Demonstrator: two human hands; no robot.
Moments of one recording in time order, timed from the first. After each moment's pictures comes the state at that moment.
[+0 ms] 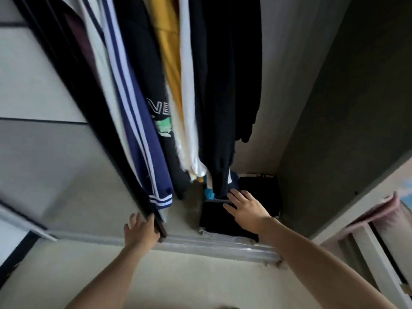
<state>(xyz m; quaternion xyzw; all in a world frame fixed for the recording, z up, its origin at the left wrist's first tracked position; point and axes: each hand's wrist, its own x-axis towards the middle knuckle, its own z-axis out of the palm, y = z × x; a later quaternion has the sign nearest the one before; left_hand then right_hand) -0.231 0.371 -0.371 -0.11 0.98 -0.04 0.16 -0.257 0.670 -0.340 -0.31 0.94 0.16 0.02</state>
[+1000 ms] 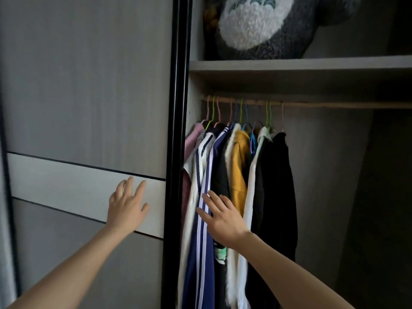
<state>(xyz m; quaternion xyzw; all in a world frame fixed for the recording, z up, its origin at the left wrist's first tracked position) -0.284 0.223 -0.040 -0.10 0.94 0.03 -0.32 -0.314 0.485 -0.044 -0.39 0.82 0.15 -0.40</state>
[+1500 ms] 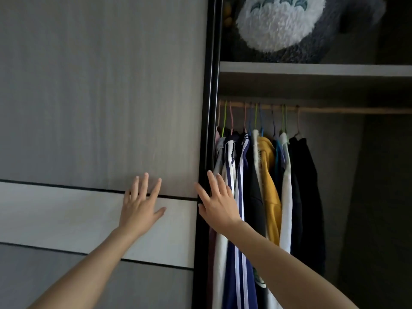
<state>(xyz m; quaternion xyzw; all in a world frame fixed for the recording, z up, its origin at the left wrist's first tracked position) -0.402 0.108 -0.028 0.05 0.93 0.02 -0.36 -0.379 0.326 -0.007 -0.20 0.88 0.02 -0.44</state>
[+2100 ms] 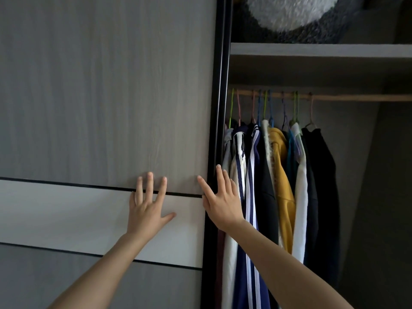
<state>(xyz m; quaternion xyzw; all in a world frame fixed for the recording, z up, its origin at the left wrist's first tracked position) -0.427 0.109 -0.057 0.07 0.91 0.05 -0.40 -0.419 0.313 -0.027 -0.18 0.84 -0.02 -0.51</state>
